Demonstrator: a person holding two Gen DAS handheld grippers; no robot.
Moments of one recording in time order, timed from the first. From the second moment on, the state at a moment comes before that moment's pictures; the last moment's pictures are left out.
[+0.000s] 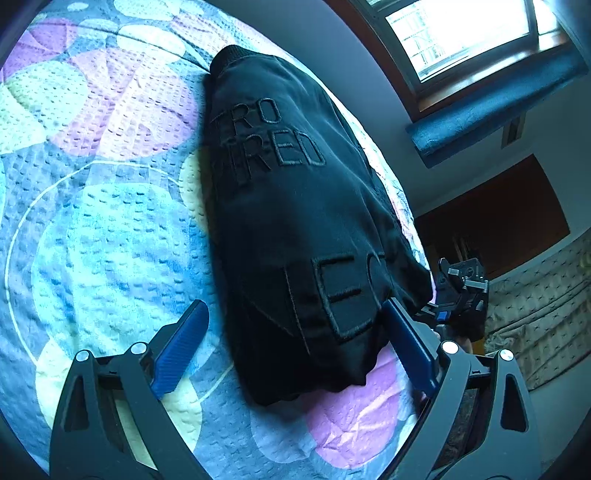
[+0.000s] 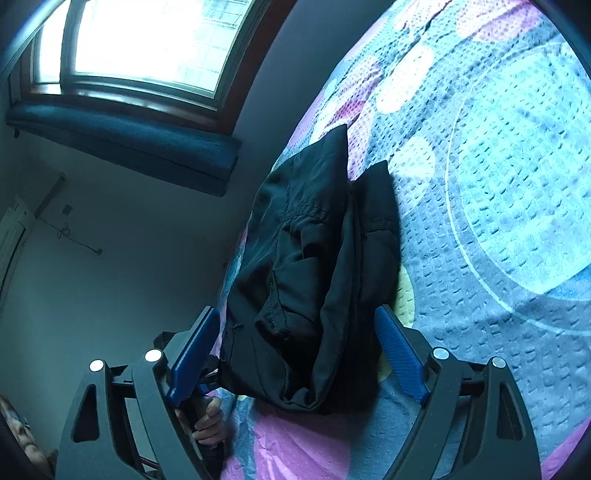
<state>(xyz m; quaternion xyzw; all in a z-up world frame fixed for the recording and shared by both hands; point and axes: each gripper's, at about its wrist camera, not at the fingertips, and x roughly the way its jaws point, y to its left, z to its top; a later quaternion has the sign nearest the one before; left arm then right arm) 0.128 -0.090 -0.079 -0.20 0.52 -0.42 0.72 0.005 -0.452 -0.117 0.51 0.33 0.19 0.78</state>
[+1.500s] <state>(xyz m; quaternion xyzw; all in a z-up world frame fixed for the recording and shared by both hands) 0.185 -0.137 -0.081 -0.15 0.51 -0.44 0.73 0.125 -0.417 -0.110 0.37 0.43 0.19 0.80</state>
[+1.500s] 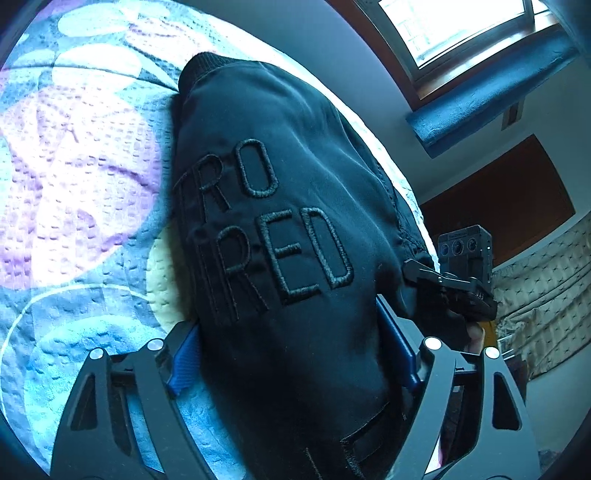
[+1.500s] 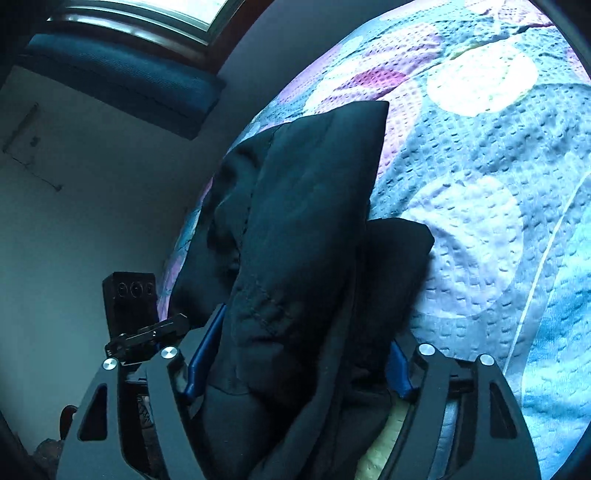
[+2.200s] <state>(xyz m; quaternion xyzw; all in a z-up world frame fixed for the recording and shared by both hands) 0.188 -0.077 -0.050 -0.12 0.48 -0.40 0.77 0.164 -0.337 -0.087 0.39 0.39 0.22 0.81</state>
